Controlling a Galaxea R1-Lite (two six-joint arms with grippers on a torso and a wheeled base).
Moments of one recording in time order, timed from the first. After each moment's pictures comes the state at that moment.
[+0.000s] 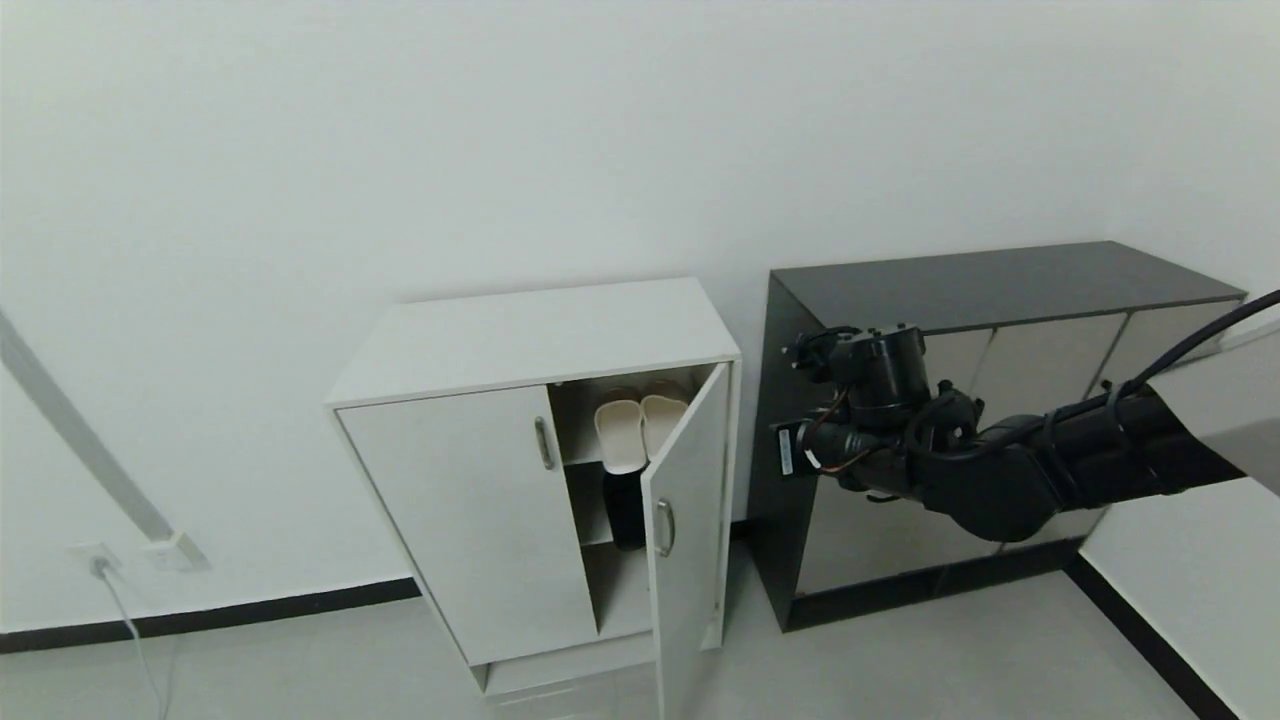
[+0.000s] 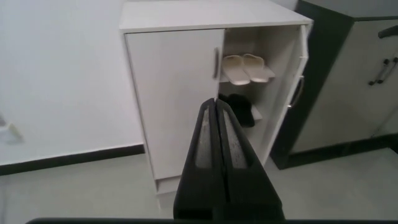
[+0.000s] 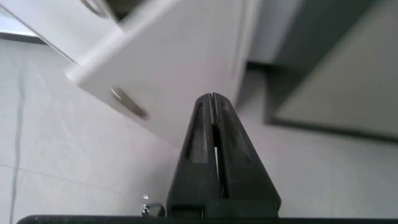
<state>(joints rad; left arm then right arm) 0.00 0.00 0.00 0.00 0.04 -0.02 0.59 2.06 -1.22 -0.41 -0.11 0.14</state>
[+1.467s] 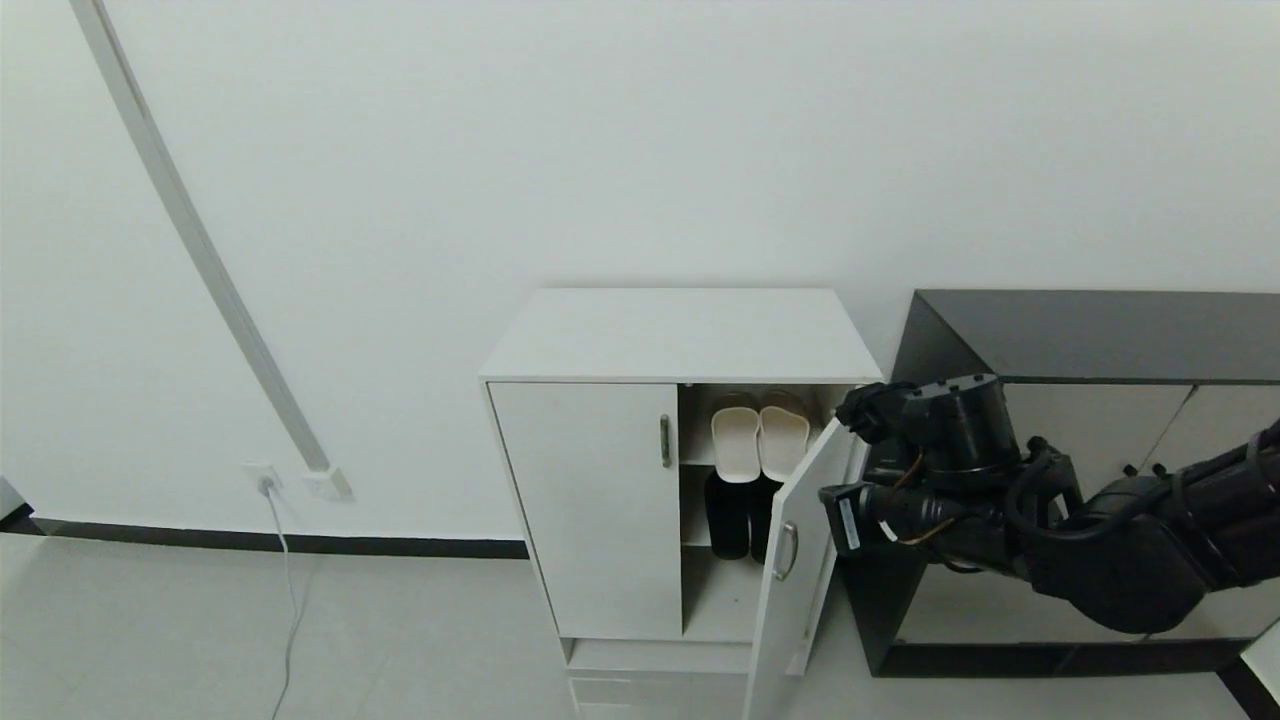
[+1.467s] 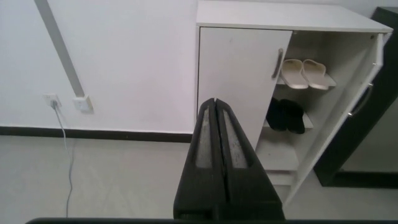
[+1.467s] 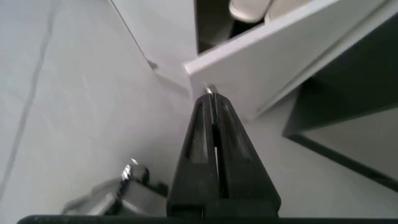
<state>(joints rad) 0.00 0.00 0.00 0.00 0.04 -0.02 0.56 1.88 -0.87 -0.48 -0.10 0.06</state>
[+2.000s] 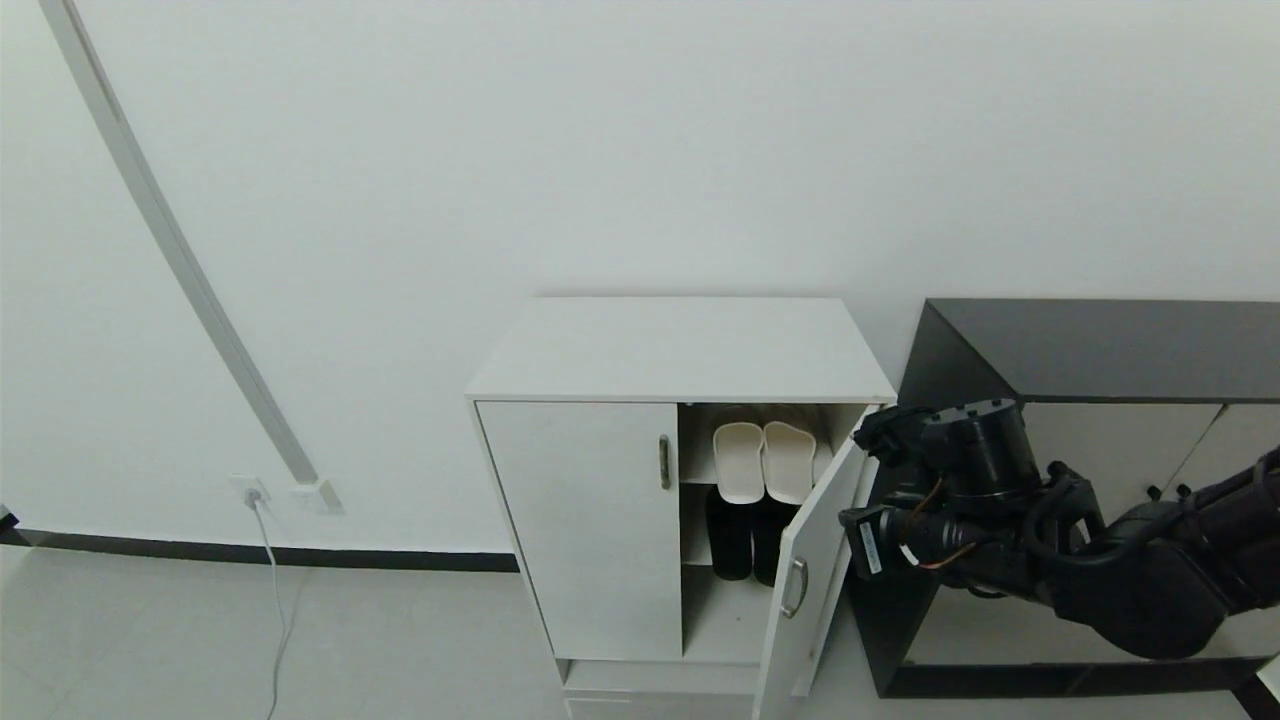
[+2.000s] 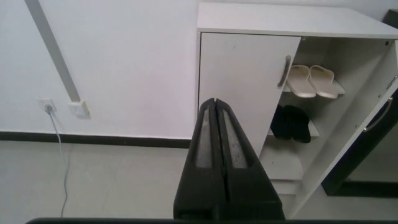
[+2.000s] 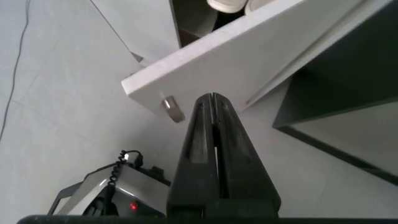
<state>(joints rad) 0.00 0.00 0.00 0.00 0.04 -0.02 0.54 1.88 -0.79 -0.53 -0.10 0.05</state>
